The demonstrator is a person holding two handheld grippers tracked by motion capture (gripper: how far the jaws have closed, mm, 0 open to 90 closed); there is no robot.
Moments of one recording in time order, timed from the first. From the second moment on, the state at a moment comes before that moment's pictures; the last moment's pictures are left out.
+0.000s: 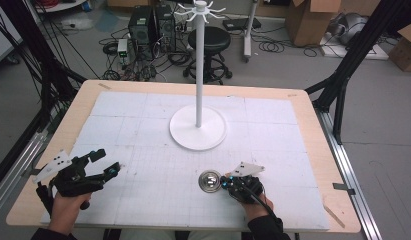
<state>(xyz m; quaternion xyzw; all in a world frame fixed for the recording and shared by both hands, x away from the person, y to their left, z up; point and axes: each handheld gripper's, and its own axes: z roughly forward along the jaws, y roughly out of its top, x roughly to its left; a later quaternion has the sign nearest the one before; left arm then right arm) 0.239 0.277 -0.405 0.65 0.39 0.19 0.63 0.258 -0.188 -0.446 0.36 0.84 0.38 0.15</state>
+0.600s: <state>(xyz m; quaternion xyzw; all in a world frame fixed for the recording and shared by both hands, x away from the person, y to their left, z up) 0.239 0.279 -0.404 0.65 0.39 0.19 0.63 0.274 -0.317 -0.436 0.52 0.72 0.39 0.24</state>
